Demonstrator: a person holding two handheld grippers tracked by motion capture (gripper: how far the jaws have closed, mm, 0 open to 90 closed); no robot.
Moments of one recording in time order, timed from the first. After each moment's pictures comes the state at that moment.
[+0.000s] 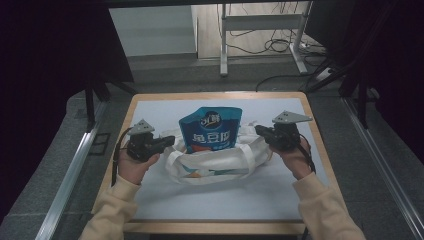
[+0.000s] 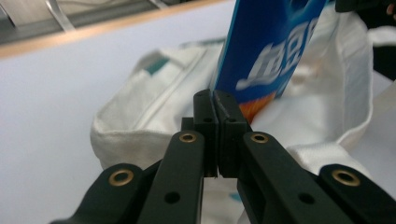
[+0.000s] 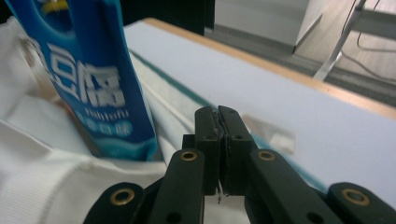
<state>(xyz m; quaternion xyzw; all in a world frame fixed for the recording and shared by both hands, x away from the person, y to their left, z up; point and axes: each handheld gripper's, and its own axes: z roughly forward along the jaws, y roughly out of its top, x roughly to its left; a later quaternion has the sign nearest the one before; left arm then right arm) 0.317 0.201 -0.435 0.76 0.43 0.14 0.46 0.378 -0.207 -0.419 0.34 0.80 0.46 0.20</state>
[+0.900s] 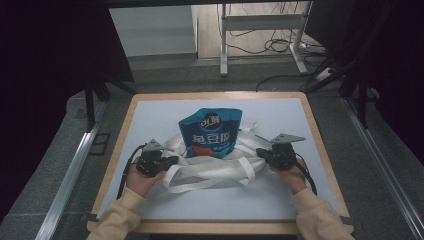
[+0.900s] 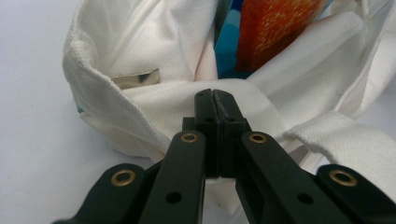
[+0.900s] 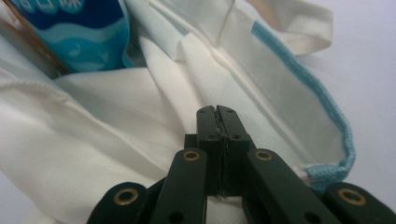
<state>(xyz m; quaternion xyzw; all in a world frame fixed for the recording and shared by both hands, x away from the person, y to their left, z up) 0.317 0.195 -0.499 0.79 0.44 0.10 0.41 0.372 -0.222 -0.499 0.38 0.81 0.42 0.15</state>
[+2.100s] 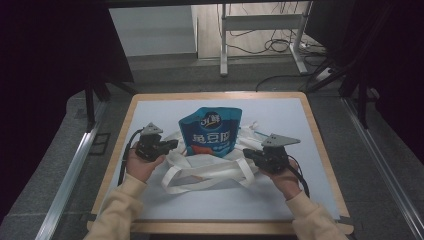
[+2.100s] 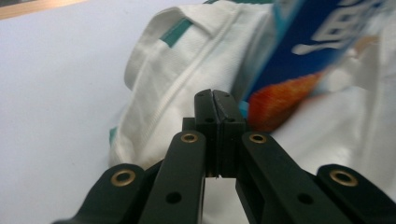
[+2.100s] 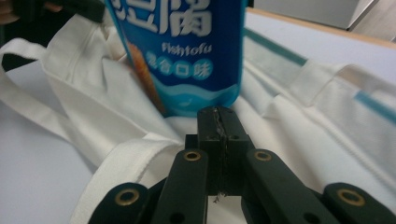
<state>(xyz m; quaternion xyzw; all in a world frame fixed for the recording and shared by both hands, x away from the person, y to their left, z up) 0.349 0.190 -0.459 0.78 0.45 0.14 0.42 0.338 -0.186 -0.462 0.31 0.81 0.47 0.13</state>
